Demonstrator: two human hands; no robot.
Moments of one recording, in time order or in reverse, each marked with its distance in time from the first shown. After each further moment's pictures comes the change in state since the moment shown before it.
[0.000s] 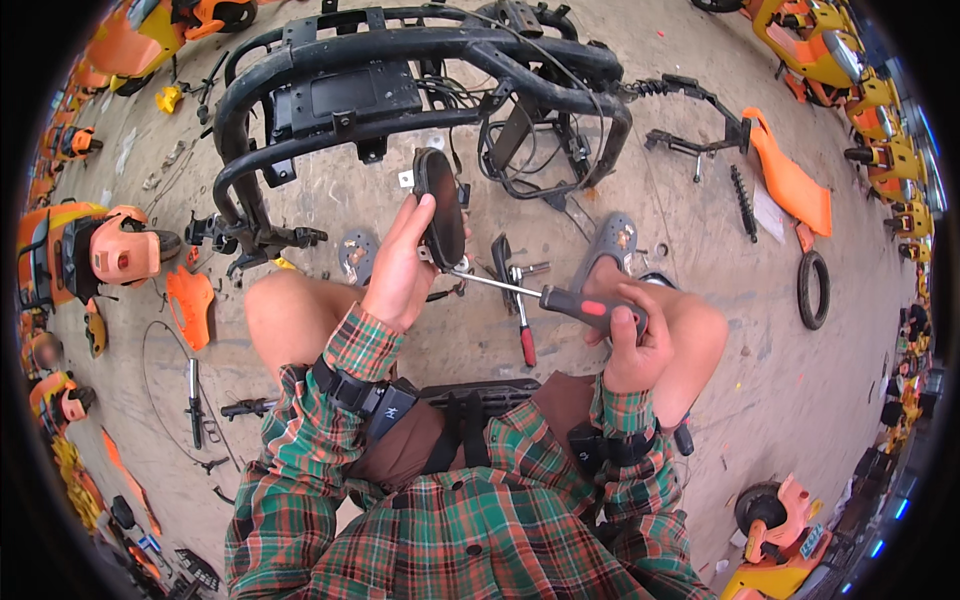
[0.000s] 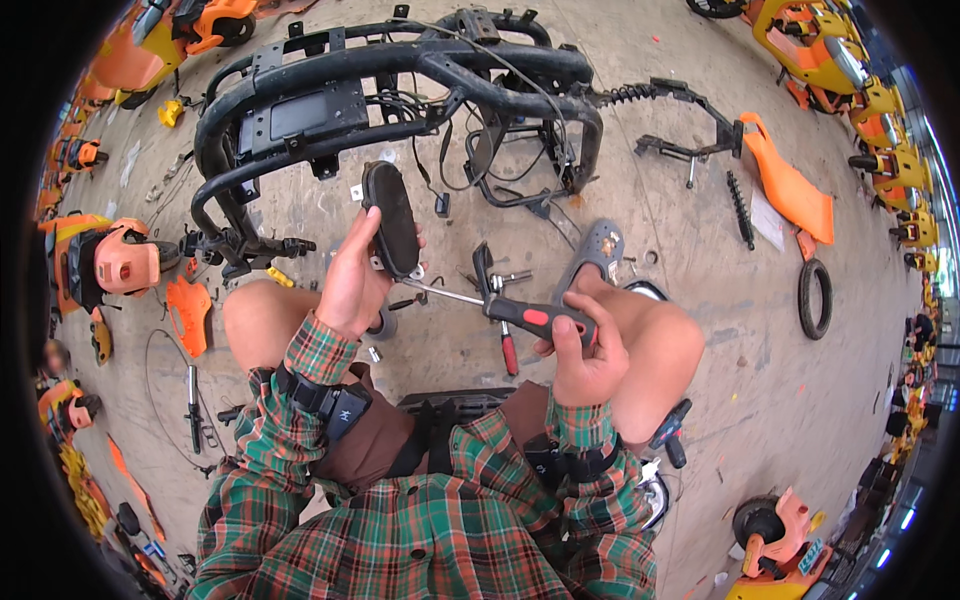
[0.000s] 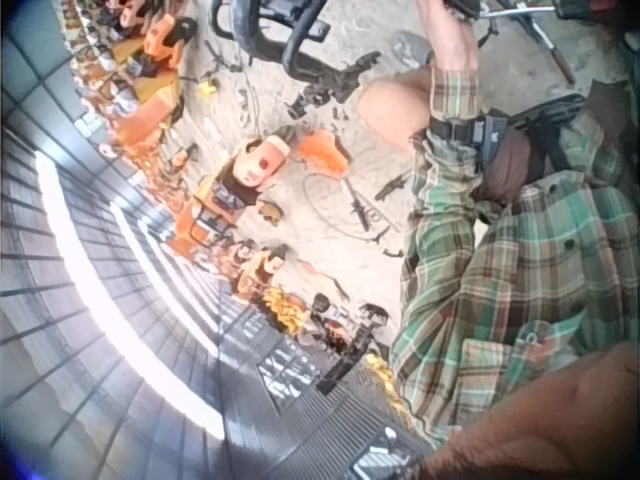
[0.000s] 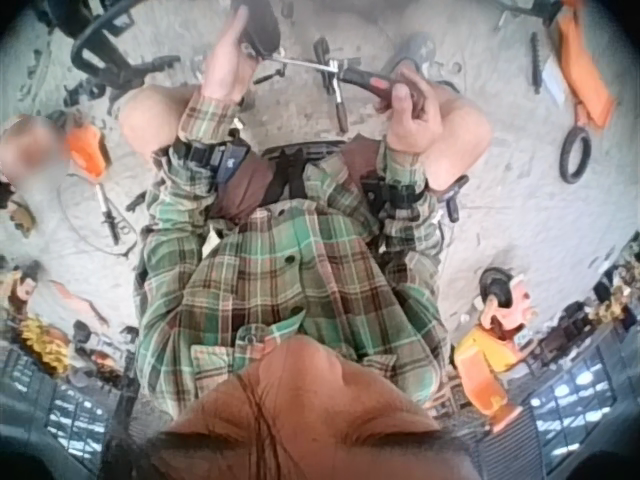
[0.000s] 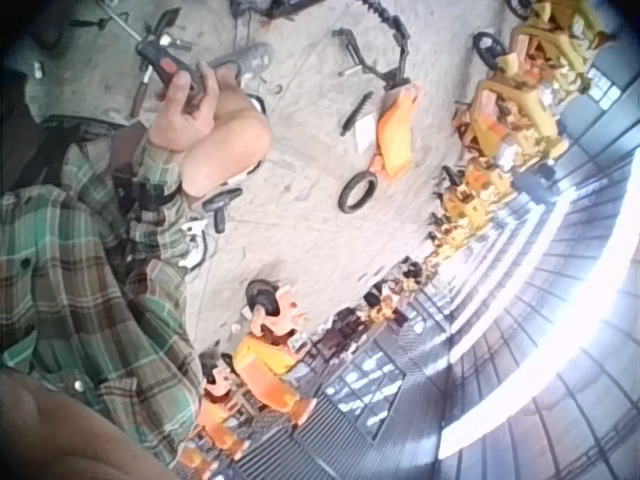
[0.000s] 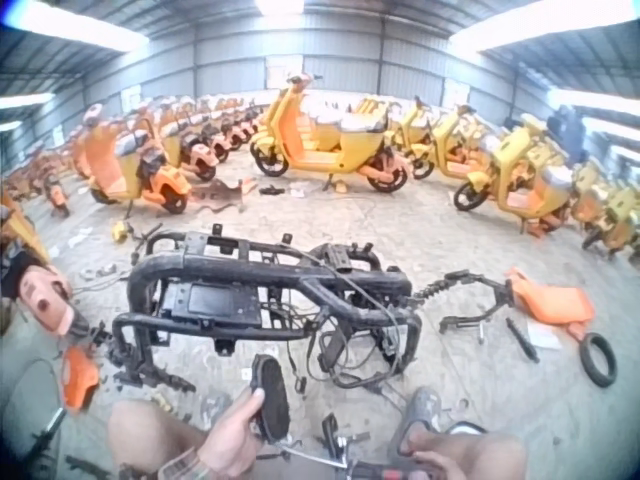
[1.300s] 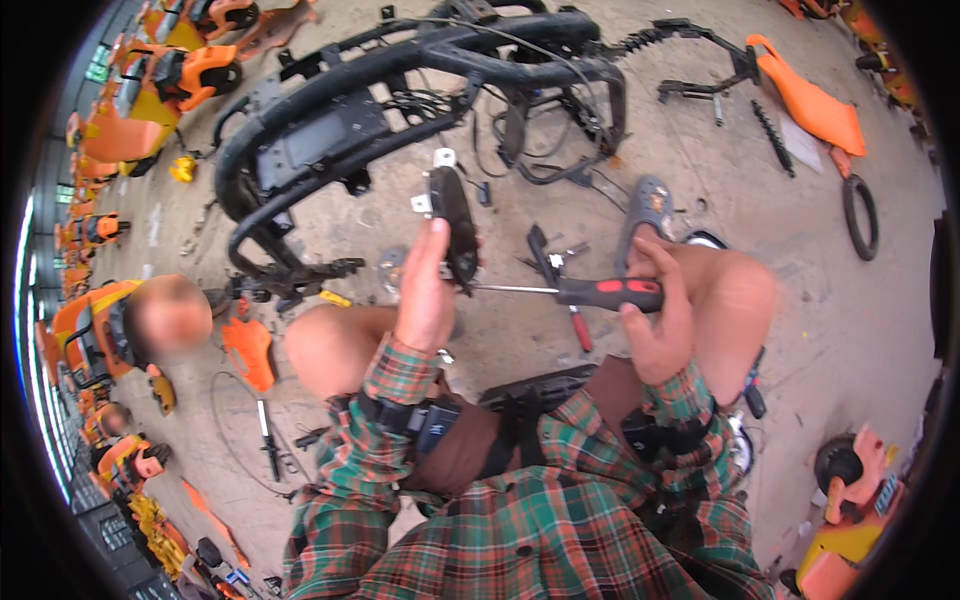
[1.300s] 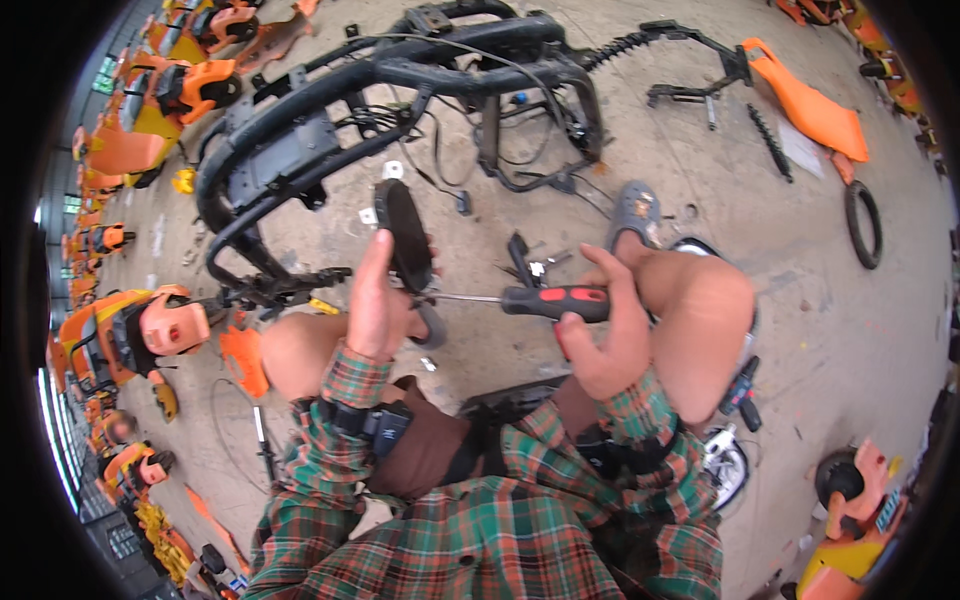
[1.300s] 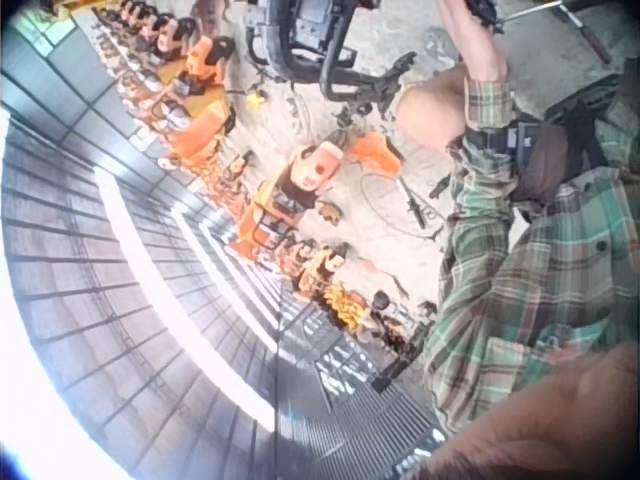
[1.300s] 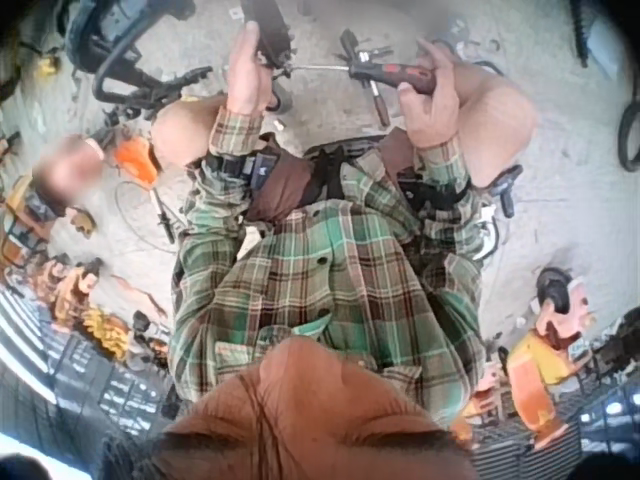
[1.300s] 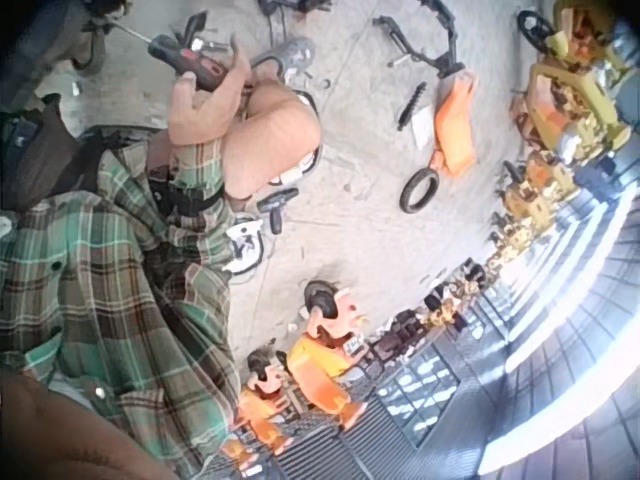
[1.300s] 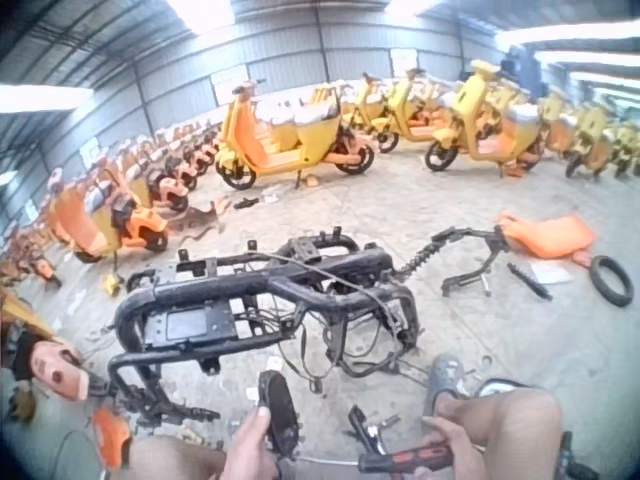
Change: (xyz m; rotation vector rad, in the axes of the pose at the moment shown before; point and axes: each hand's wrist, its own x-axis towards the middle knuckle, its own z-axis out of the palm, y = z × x) left_hand -0.003 -0.009 0.005 0.207 0.062 -0.014; right_hand 0.012 0.001 -0.012 -0.418 -0.213 -0.242
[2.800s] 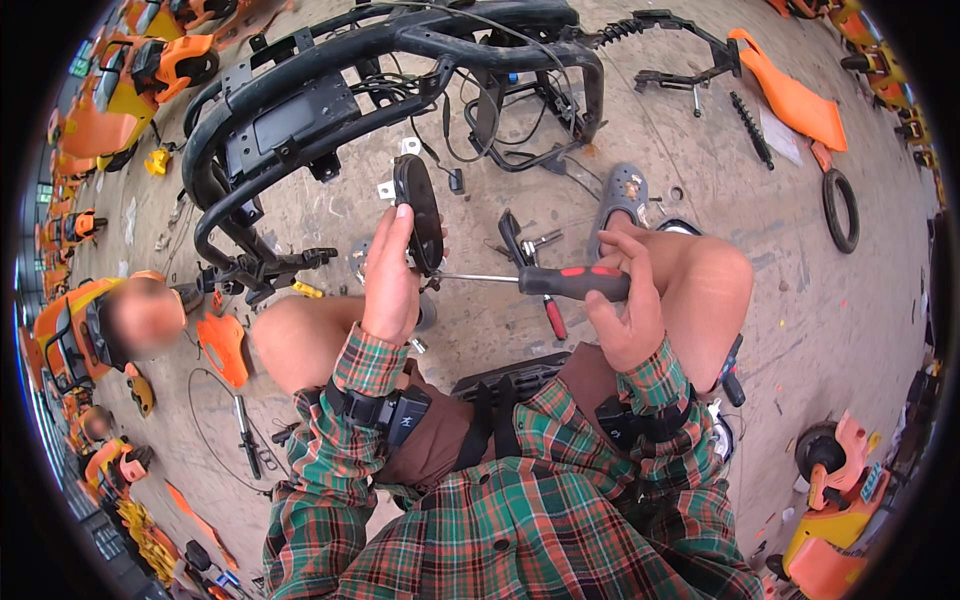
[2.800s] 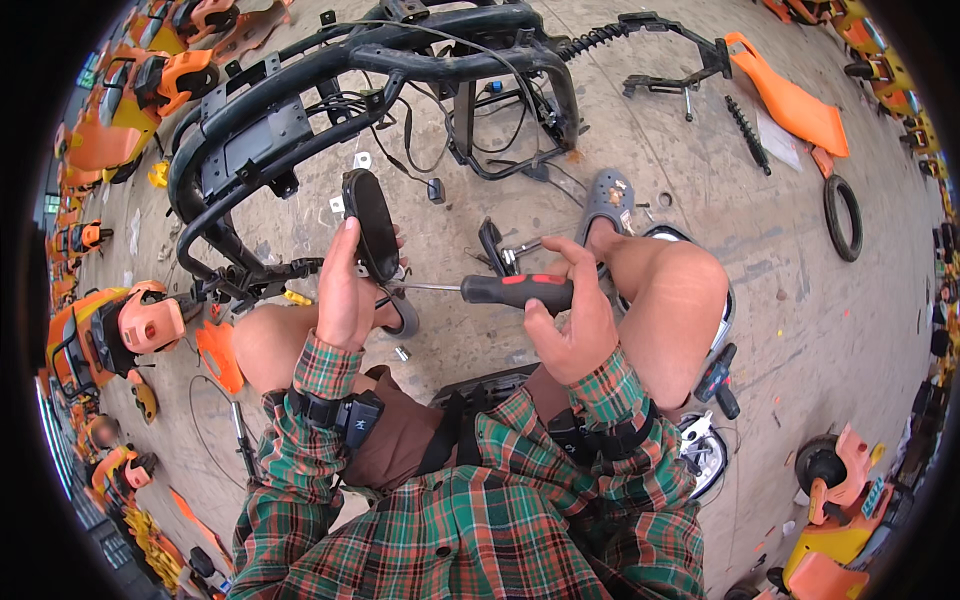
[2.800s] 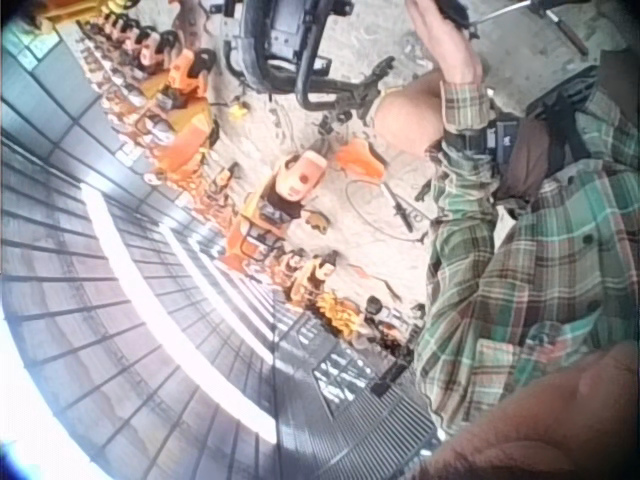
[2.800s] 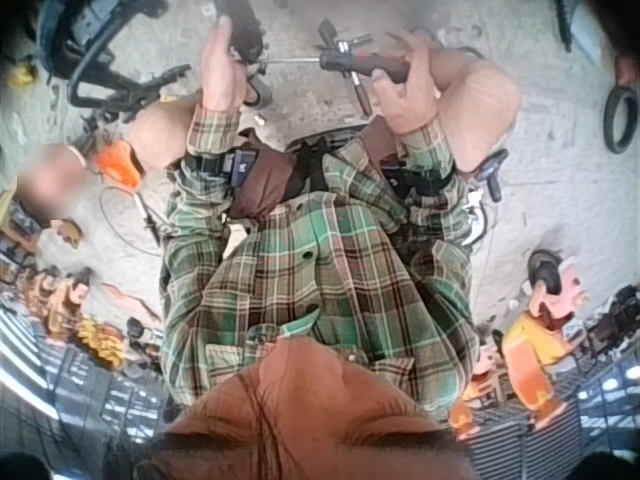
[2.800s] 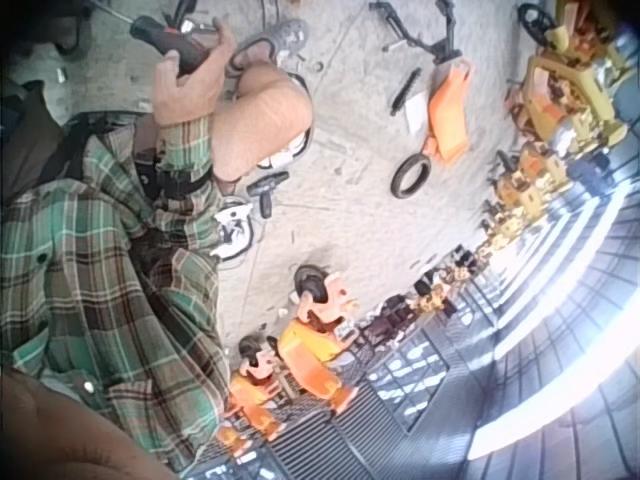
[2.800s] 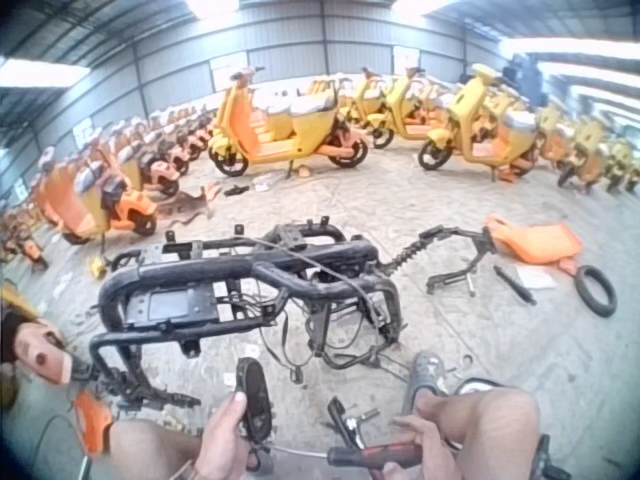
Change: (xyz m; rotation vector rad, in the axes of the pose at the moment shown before) left_hand 0.002 -0.004 -0.006 0.025 0.011 0.059; right_hand -0.003 0.004 0.006 -0.023 -0.050 0.049
